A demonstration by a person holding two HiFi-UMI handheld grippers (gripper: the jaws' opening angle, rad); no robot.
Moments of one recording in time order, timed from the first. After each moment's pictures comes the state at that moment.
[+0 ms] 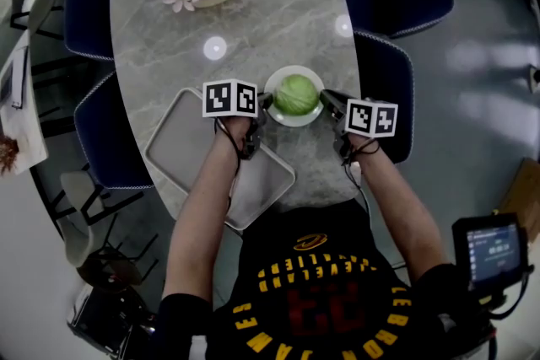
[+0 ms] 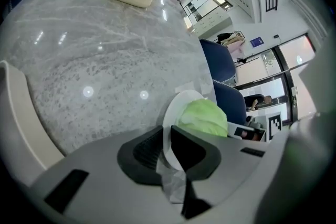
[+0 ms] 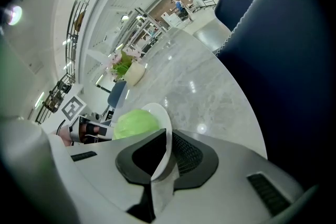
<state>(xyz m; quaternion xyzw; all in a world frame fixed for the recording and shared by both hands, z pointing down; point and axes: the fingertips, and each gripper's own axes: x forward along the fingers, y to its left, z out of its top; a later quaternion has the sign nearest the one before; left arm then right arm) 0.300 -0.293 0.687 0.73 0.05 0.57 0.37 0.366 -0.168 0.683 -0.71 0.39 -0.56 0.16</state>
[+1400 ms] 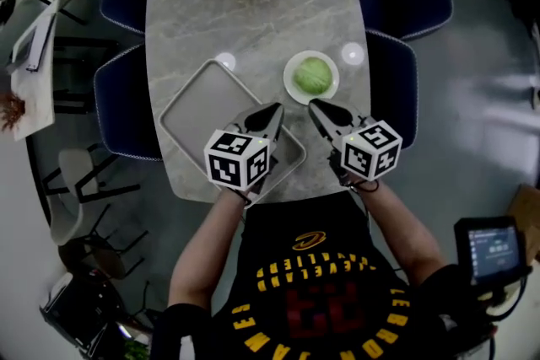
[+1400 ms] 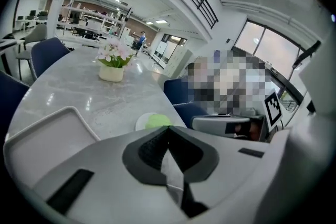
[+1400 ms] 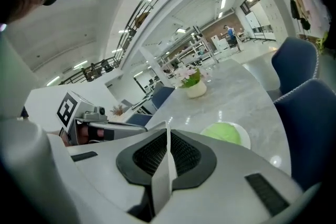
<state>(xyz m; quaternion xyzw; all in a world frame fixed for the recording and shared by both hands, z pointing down) 0.226 -0.270 0.527 0.91 0.06 0.34 0.23 0.265 -0.217 0.530 -0.73 0.58 -0.37 0.09</state>
